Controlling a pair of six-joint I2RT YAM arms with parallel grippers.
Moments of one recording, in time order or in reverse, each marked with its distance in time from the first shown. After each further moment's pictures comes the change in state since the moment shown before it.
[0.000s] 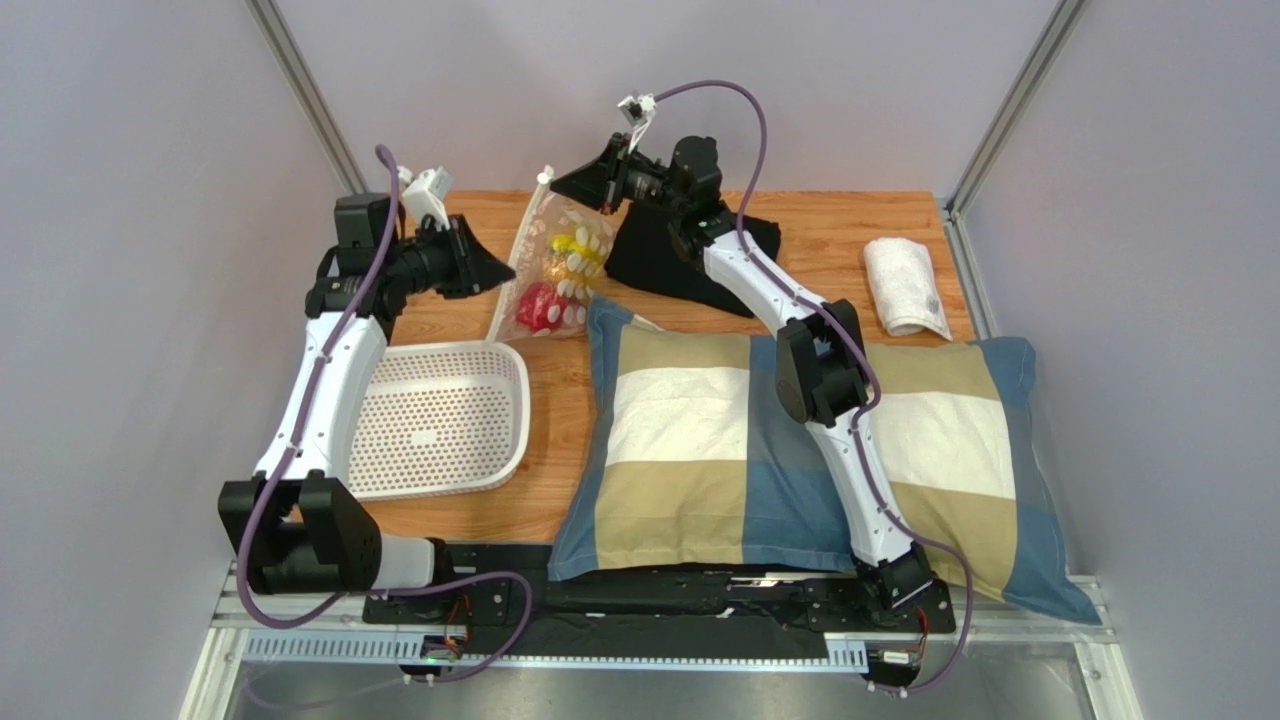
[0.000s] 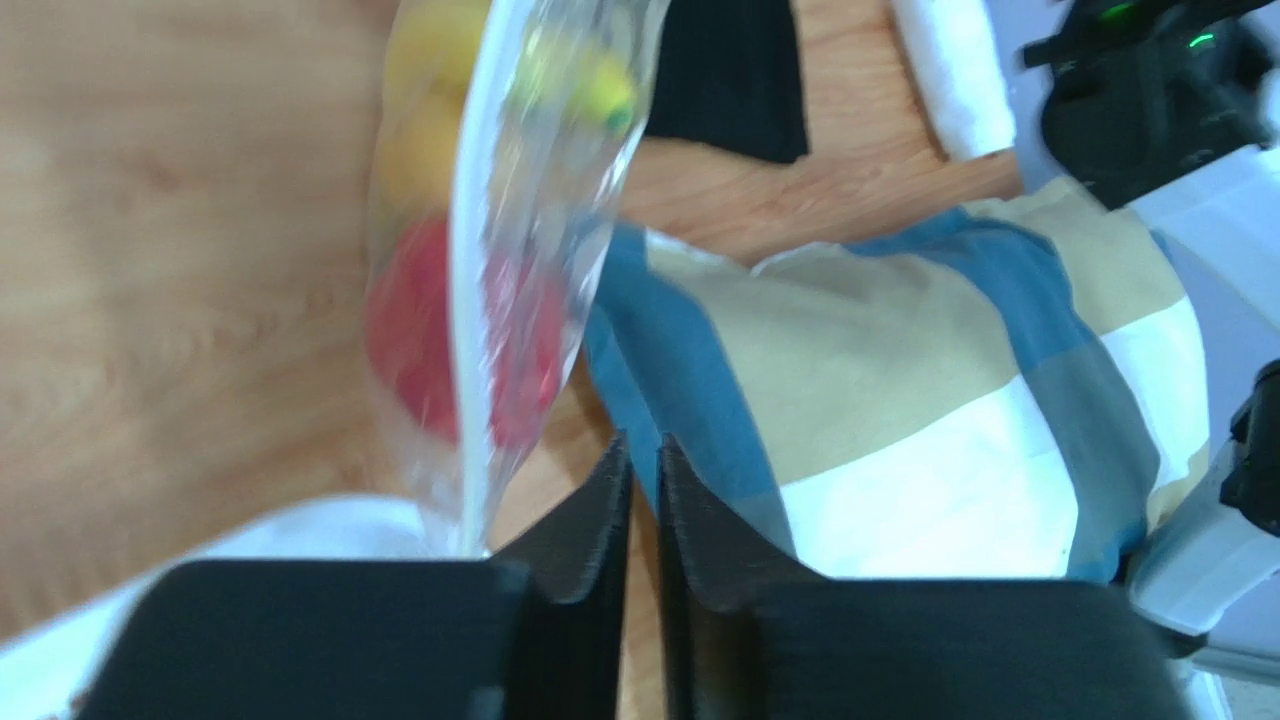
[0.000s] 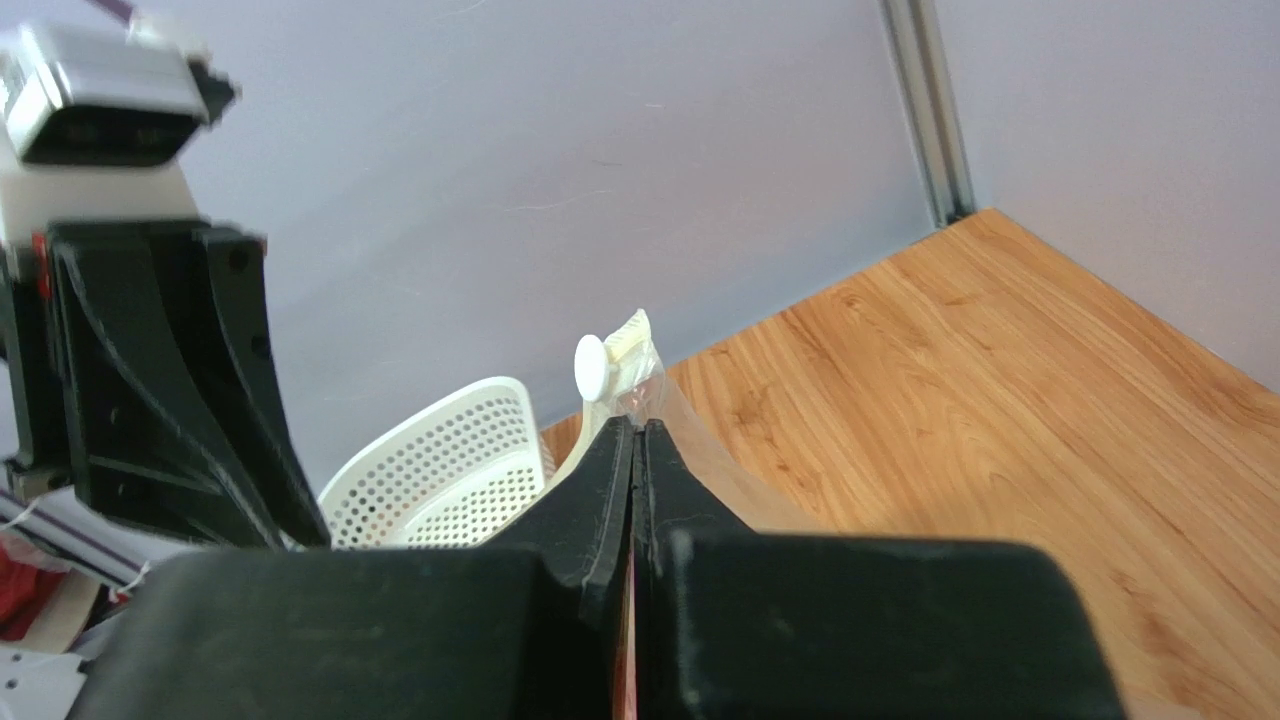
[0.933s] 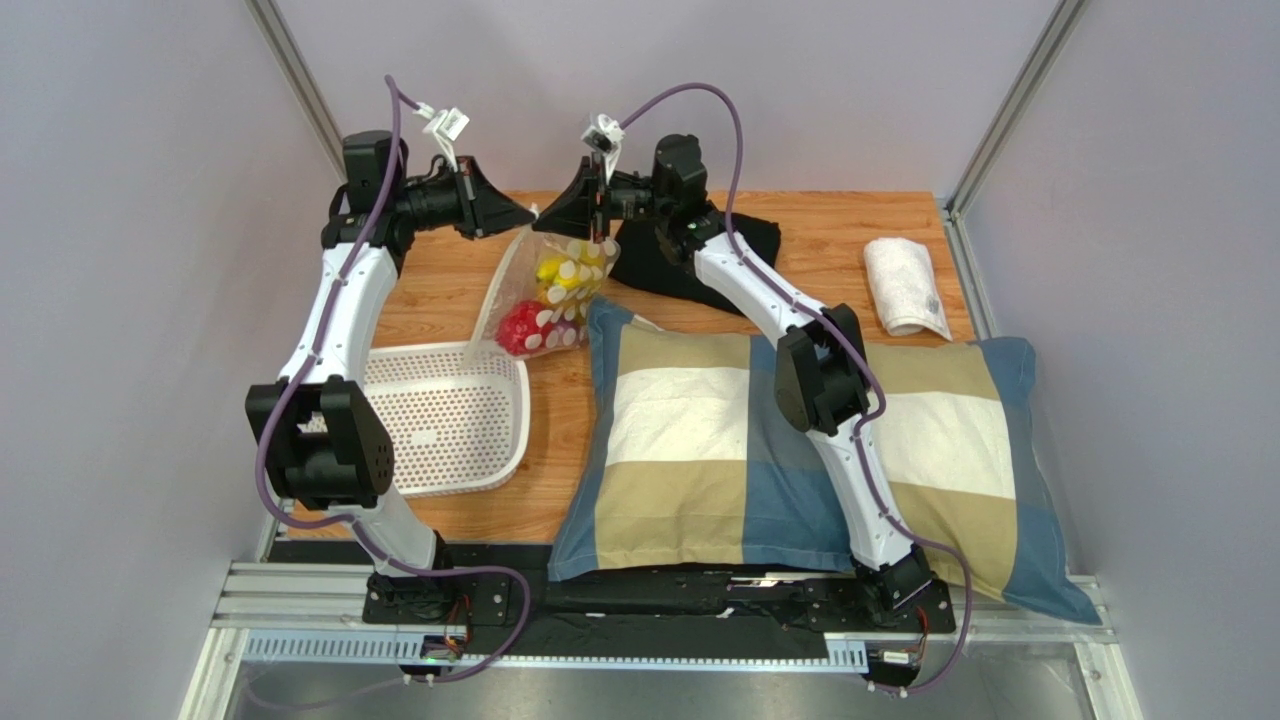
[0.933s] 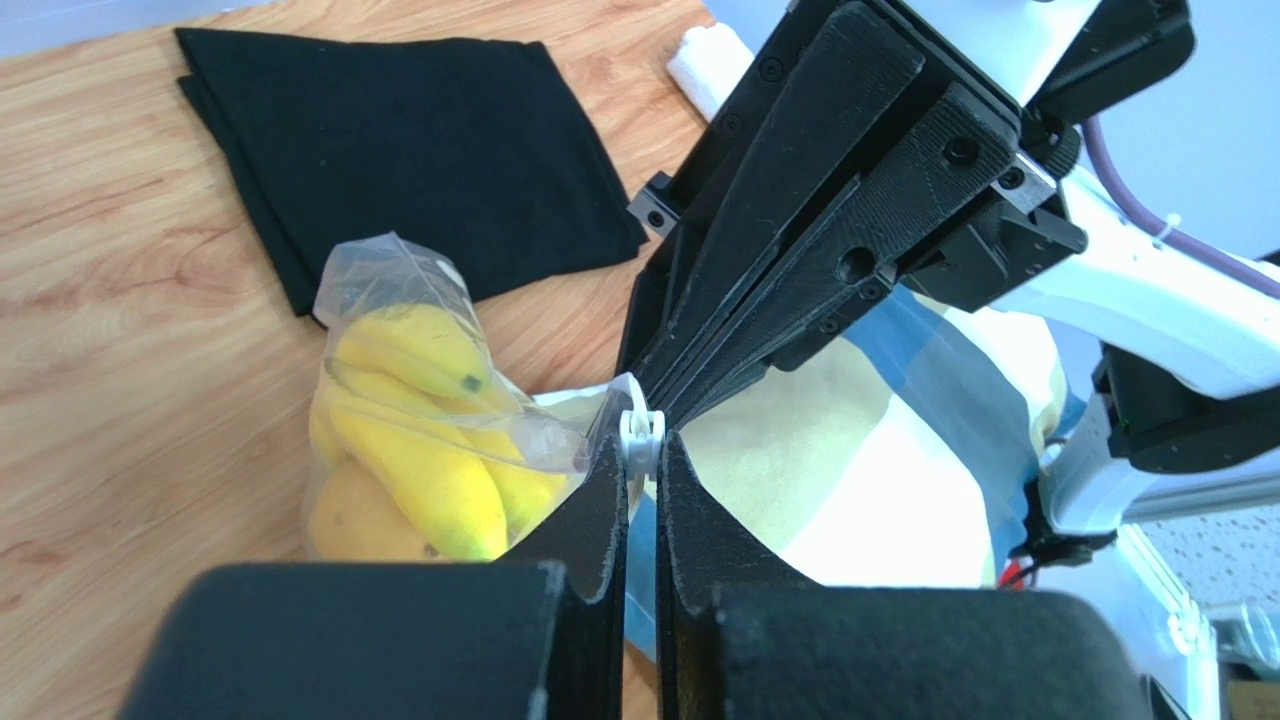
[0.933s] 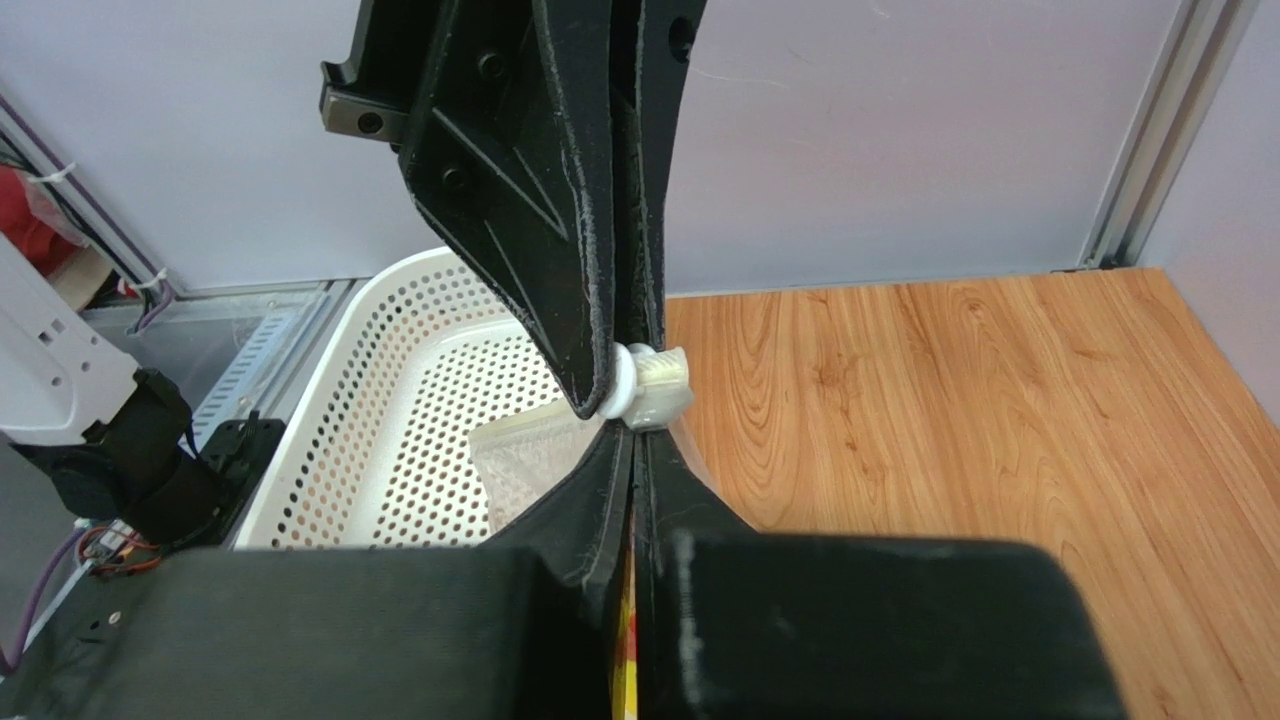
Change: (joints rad) left arm 0.005 0.336 0.343 0.168 0.383 0.011; right arm 0.057 -0.068 -0.035 -0.079 -0.308 -0.312
